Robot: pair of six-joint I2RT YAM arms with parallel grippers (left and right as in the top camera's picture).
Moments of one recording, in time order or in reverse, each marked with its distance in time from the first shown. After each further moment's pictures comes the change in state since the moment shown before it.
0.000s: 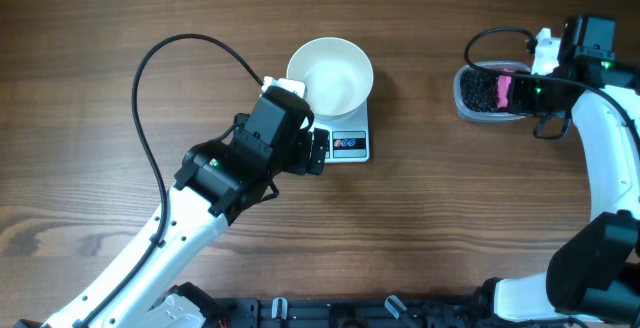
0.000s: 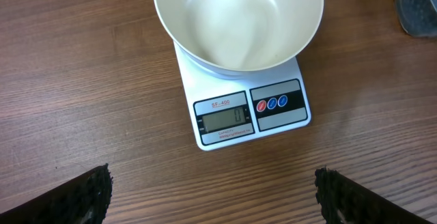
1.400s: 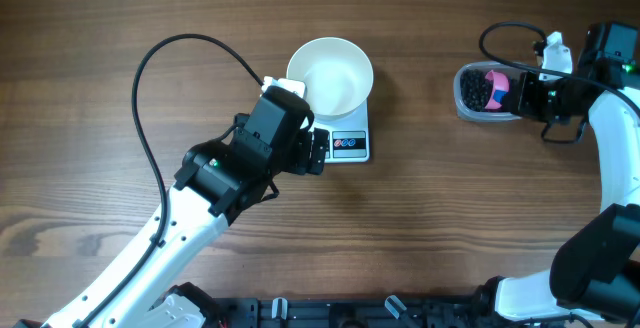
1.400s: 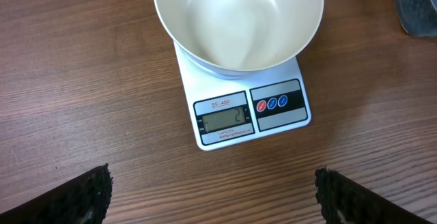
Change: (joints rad) left arm 0.000 0.000 0.000 0.000 0.000 0.000; right arm -0.092 0.020 0.000 -0.020 -0.288 -0.026
